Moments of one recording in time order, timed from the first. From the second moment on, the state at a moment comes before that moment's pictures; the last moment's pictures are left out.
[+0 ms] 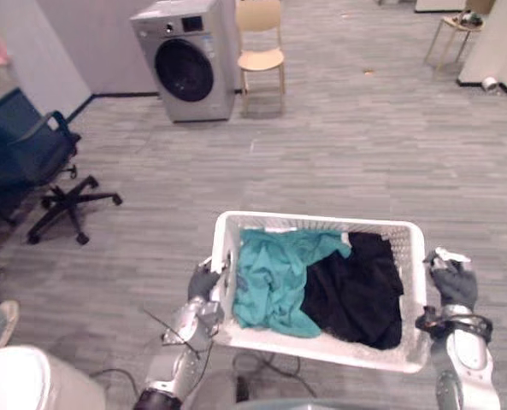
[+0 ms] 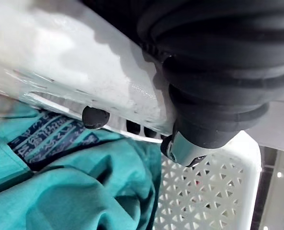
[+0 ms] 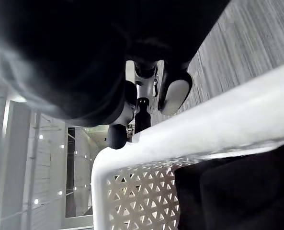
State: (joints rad) left arm 0.10 0.16 -0.21 0.16 -0.51 0.00 0.14; right arm 0.28 -0.18 -0.27 -0.17 0.26 -0.08 -0.08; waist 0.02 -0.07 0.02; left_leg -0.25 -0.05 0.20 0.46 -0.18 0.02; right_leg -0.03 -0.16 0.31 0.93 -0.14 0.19
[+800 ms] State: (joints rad) left arm 0.09 0.11 -0.17 0.20 -0.53 -0.01 0.13; right arm 0.25 -0.20 -0.27 -0.20 0.30 -0.07 -0.07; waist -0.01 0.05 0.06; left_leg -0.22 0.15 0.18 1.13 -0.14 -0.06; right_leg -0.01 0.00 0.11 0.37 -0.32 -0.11
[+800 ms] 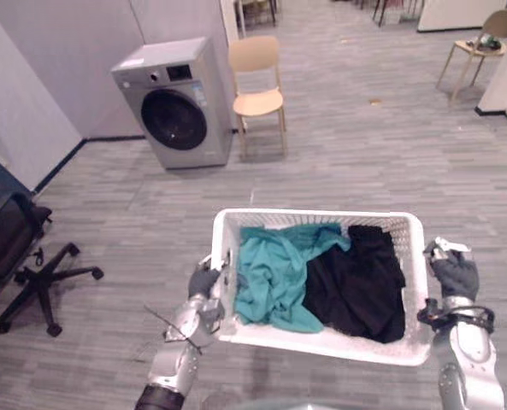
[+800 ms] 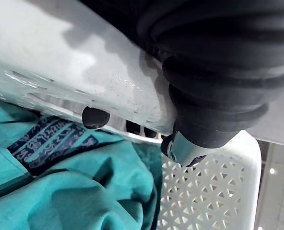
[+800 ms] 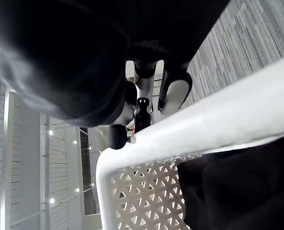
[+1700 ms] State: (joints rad) left arm 0.07 0.11 -0.19 0.21 -0.51 0.01 0.16; right arm 0.24 -0.18 -0.31 -0.10 0.23 -0.05 -0.05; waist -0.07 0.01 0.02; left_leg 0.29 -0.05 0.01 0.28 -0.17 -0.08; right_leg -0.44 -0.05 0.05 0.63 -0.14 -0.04
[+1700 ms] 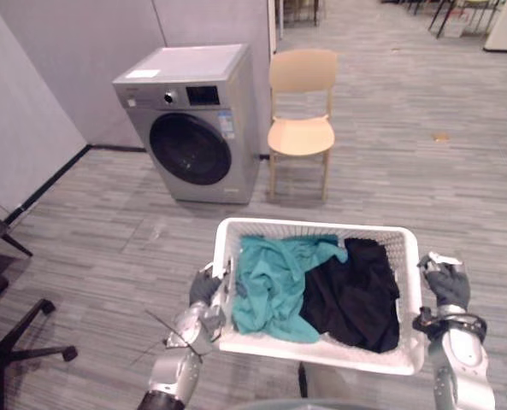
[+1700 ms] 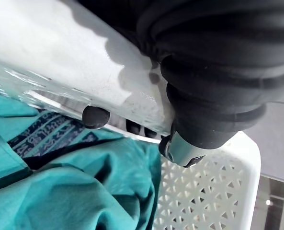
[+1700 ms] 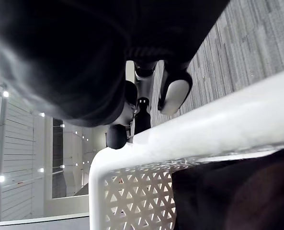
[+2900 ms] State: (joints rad) left arm 0.08 0.11 -0.19 0.20 -0.50 0.03 0.15; right arm 0.28 -0.18 -0.31 -0.17 0.23 -0.03 -0.04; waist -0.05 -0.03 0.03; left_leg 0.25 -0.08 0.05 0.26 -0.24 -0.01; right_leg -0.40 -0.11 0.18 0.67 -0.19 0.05
